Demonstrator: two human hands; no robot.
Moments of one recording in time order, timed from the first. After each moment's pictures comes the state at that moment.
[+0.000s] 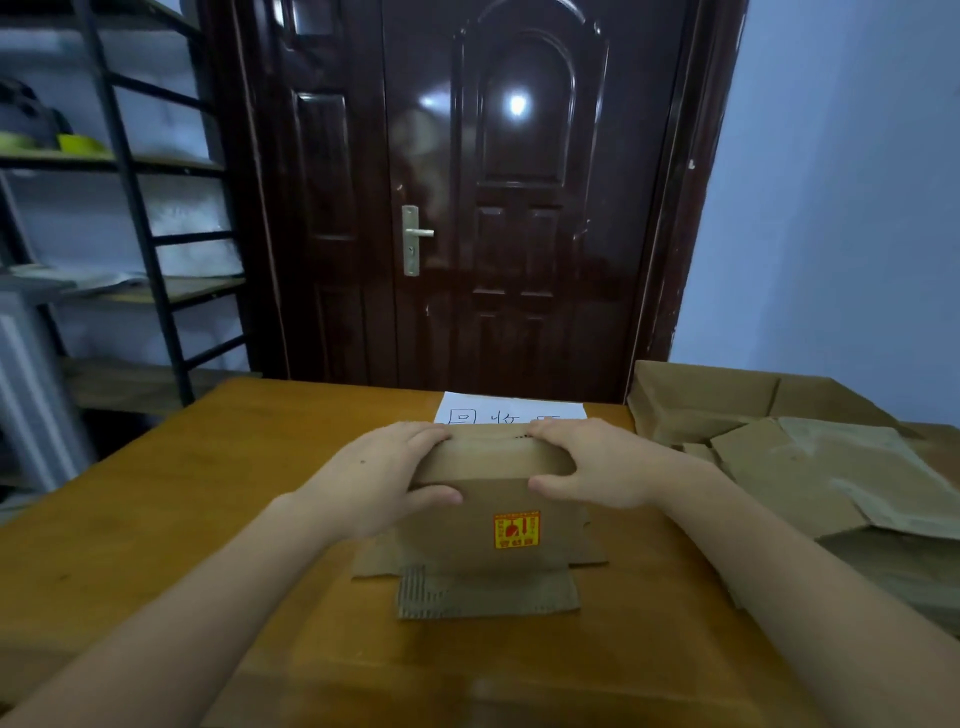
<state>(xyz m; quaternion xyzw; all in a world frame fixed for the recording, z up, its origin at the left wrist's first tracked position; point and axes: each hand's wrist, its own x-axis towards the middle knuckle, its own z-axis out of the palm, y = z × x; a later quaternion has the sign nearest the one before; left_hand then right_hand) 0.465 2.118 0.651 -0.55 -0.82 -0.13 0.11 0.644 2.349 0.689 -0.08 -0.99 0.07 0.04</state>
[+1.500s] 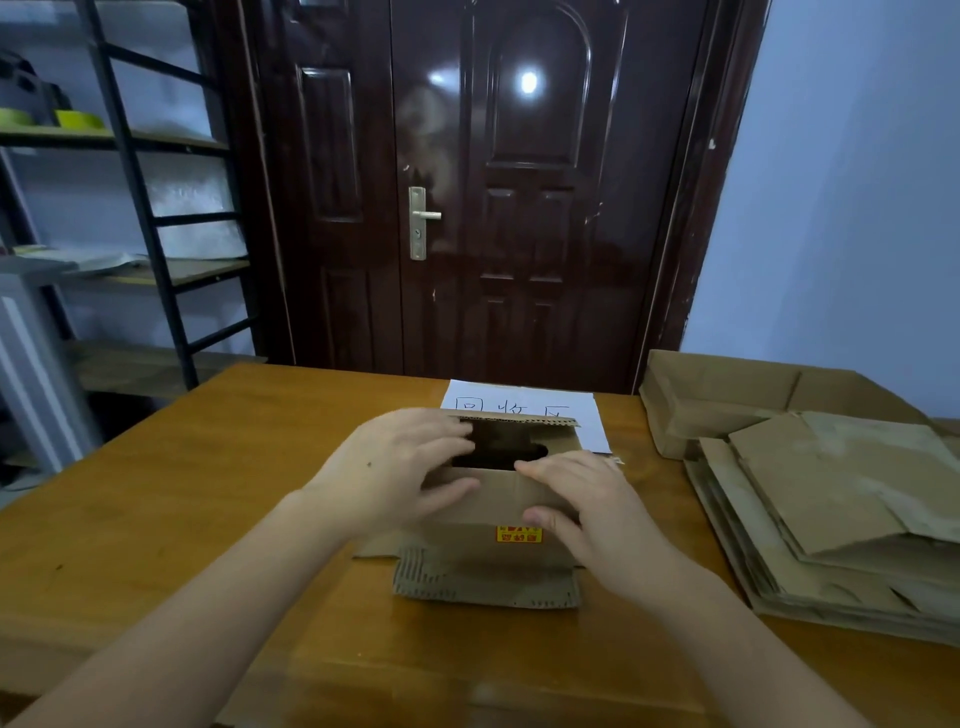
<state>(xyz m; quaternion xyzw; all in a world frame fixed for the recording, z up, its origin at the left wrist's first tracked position) 0.465 2.126 0.647 -0.63 -0.71 -0.14 0.27 0.661 2.313 0.620 -0.05 -0.96 0.13 0.25</state>
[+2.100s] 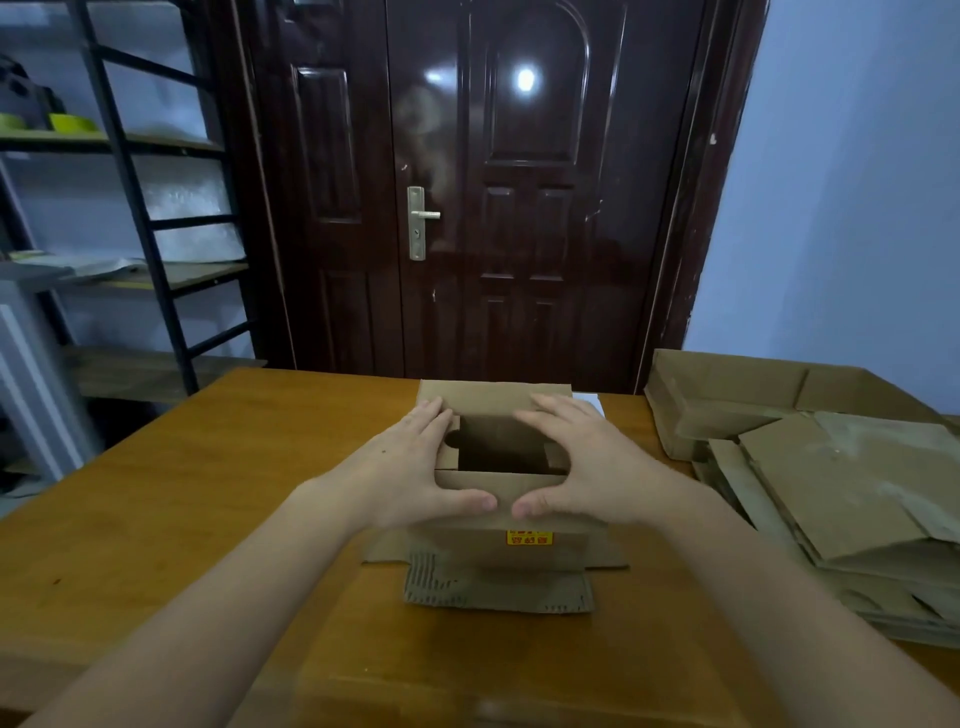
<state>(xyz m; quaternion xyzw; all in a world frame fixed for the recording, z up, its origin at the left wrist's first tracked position) 0.448 2.145 0.643 -0.50 -0.86 -0.12 0.00 0.622 2.338 0.668 -0.09 -0.98 0.13 0.09</state>
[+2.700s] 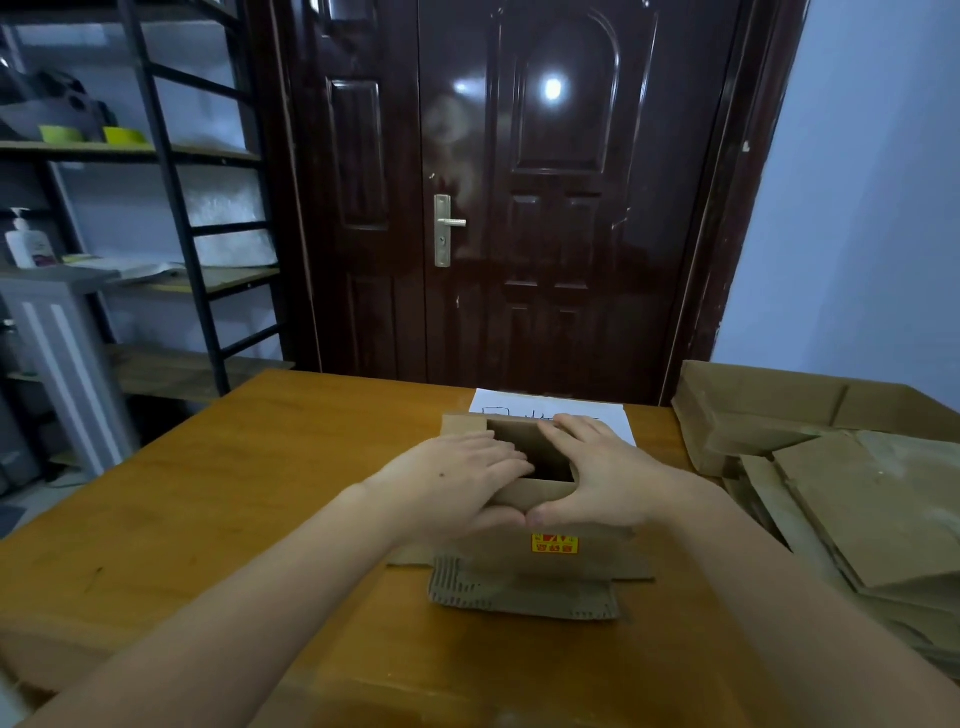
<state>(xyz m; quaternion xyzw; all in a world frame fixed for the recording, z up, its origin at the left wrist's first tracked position) 0.466 2.151 0.656 -0.67 -0.73 0.01 0.15 0.600 2.343 0.666 -0.12 -0.99 0.09 -0.02</state>
